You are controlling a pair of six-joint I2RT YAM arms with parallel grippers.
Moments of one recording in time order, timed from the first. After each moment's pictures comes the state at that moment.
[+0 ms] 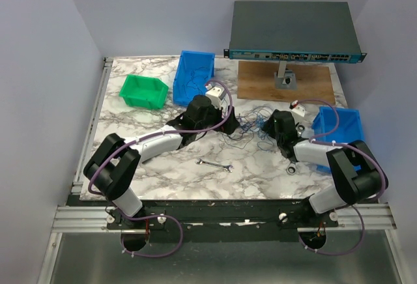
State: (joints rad) left arm -0.71 1.61 0.94 0.26 0.15 -0.37; right arm 0.37 1.49 0.52 0.39 0.42 0.67
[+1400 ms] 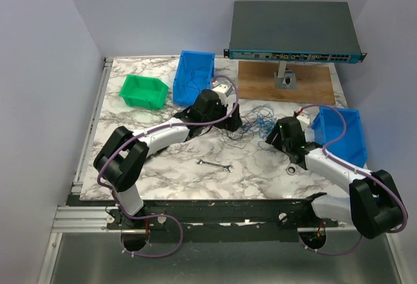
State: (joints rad) left arm -0.71 1.71 1.08 0.12 0.16 -0.37; right arm 0.37 1.20 0.49 -0.05 0.32 0.71
